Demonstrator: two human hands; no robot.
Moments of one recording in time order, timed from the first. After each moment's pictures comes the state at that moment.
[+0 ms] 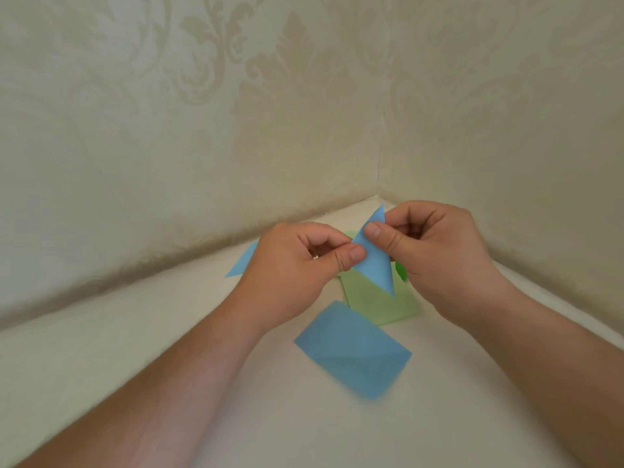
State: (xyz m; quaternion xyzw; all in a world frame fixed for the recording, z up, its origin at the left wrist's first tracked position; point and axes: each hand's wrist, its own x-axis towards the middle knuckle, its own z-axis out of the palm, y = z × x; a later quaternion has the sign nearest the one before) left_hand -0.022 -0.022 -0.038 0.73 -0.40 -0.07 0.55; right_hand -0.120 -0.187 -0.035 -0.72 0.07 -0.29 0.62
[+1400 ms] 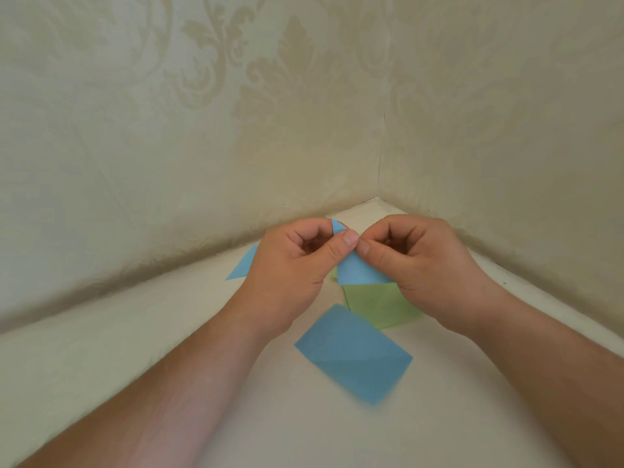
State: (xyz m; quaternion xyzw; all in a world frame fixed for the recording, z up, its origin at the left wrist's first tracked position) left_hand -0.030 -0.029 -0.037 0.65 -0.35 -0.11 0.67; right_hand -0.122 -0.186 -0.039 -0.78 0.03 -0.22 0.59
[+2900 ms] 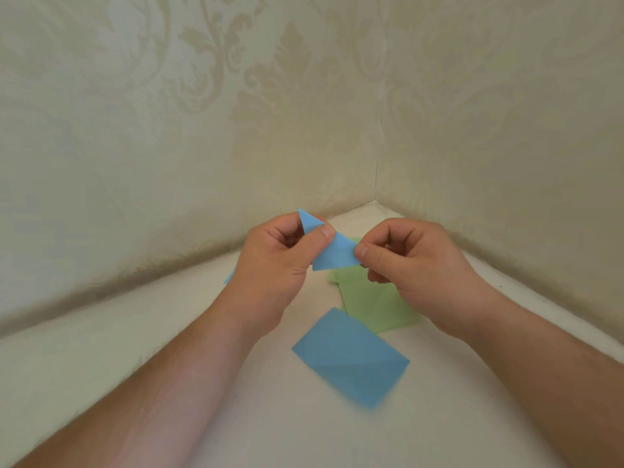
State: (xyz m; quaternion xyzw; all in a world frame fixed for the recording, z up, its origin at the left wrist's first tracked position) left_hand -0.021 -0.026 -0.034 0.64 -0.30 -0.11 0.70; right_hand -0.120 -0.187 -0.039 -0.76 0.08 -0.20 0.61
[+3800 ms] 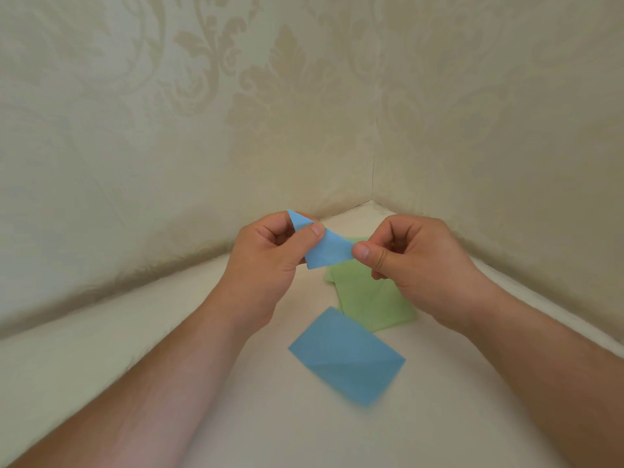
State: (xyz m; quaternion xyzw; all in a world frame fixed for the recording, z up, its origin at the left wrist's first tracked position) left_hand -0.016 -0.024 -0.033 0.64 -0.29 -0.10 0.70; right_hand -0.120 -0.194 -0.037 -0.77 0.09 -0.22 0.59
